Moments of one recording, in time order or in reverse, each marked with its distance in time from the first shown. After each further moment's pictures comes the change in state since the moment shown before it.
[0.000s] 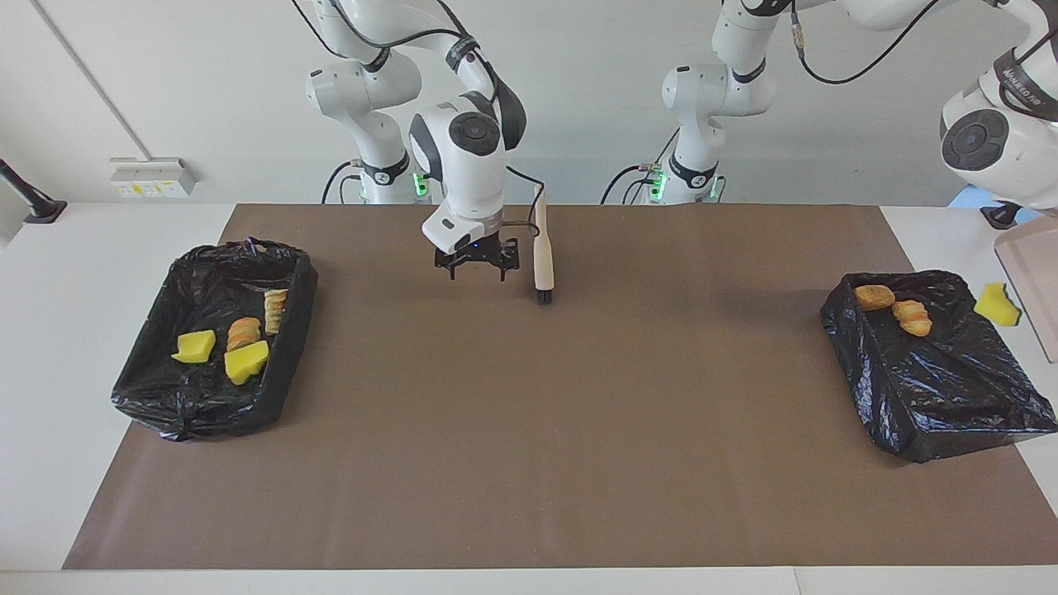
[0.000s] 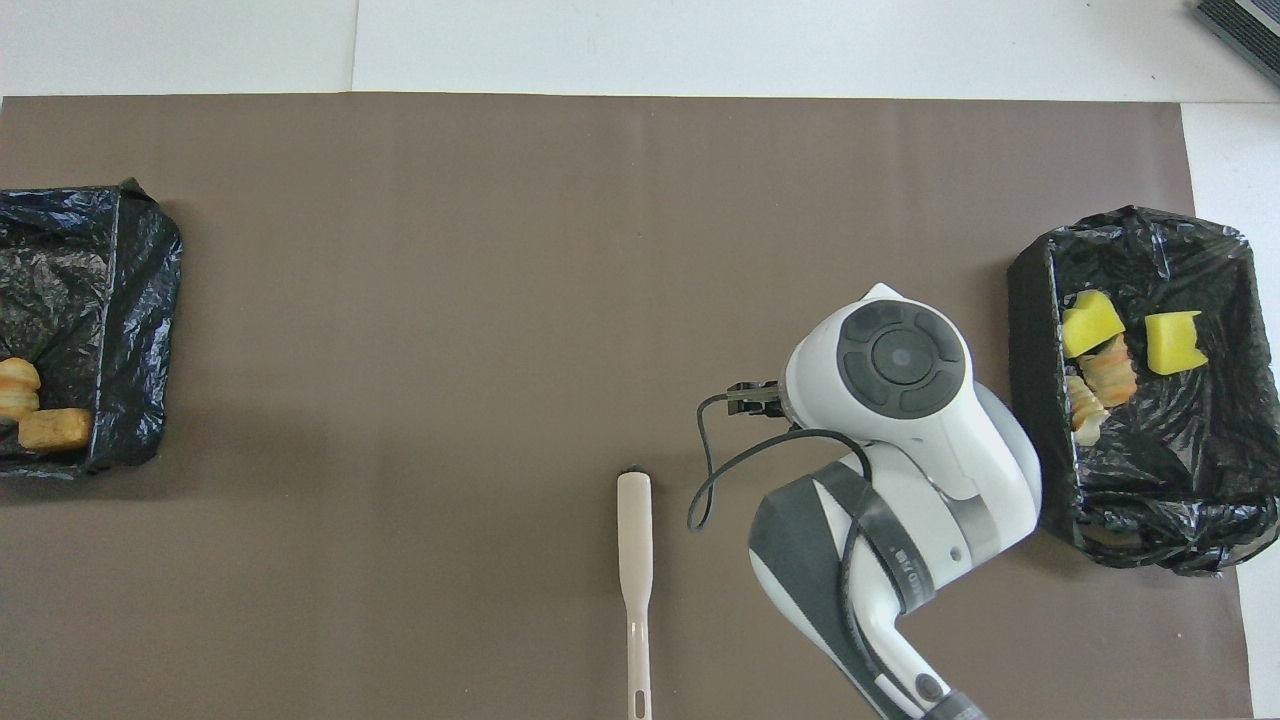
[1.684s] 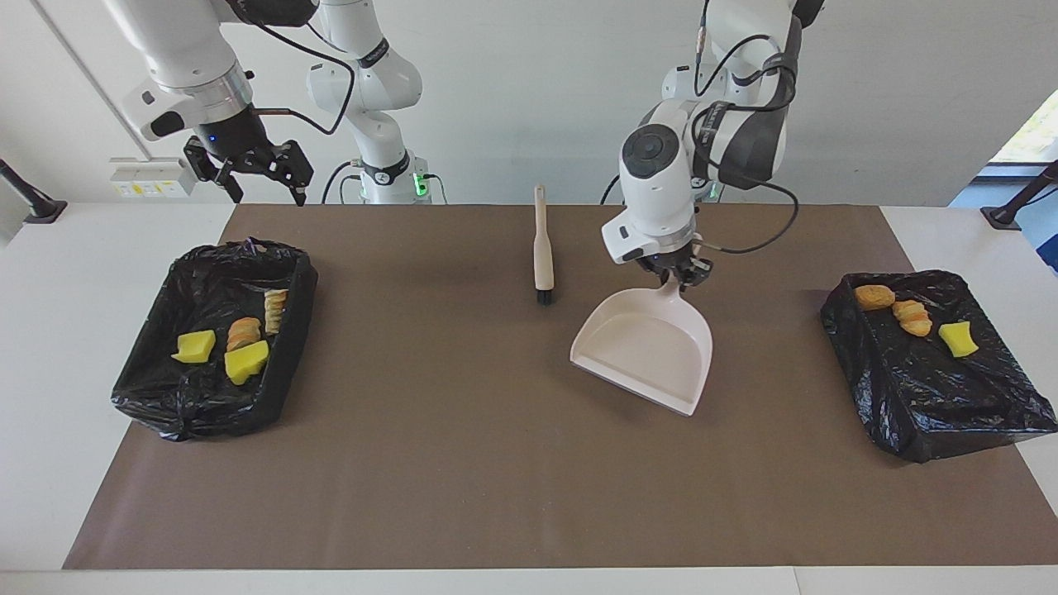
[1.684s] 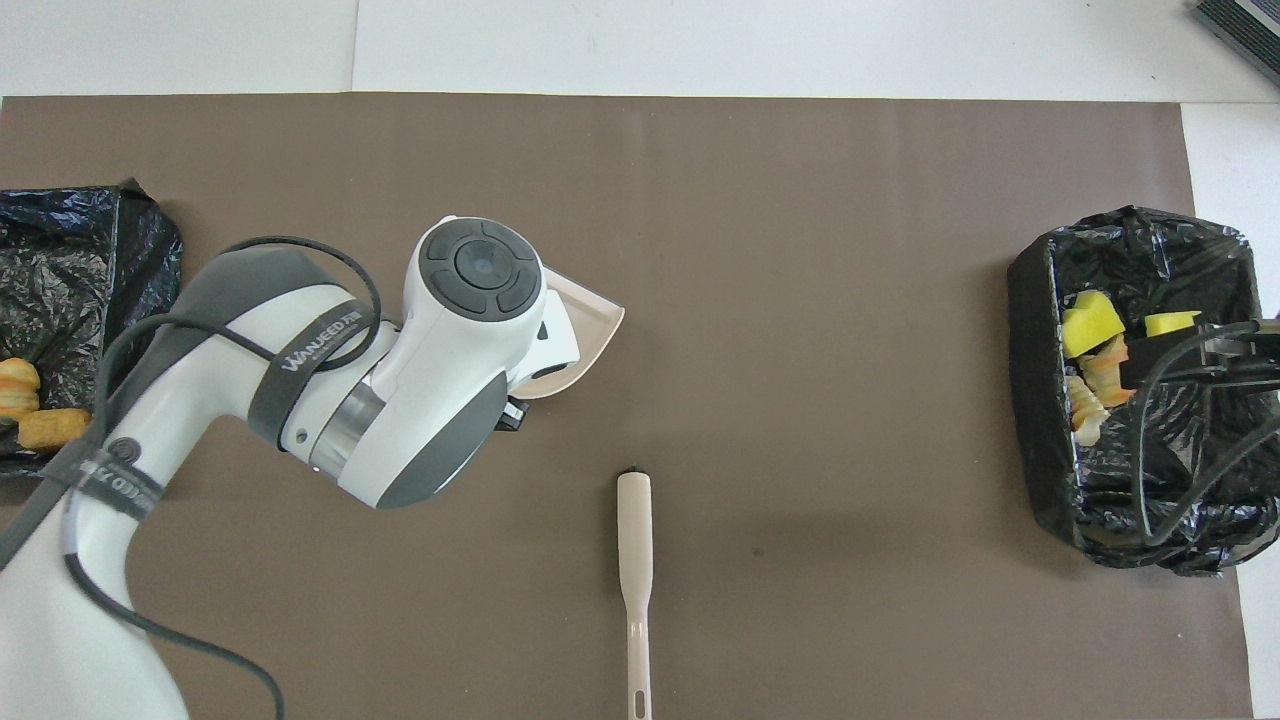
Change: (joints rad) left arm -0.049 0.171 -0.809 0.024 -1.150 -0.398 -1.766; right arm -0.154 -0.157 -0.277 0.343 0.087 -0.540 -0.403
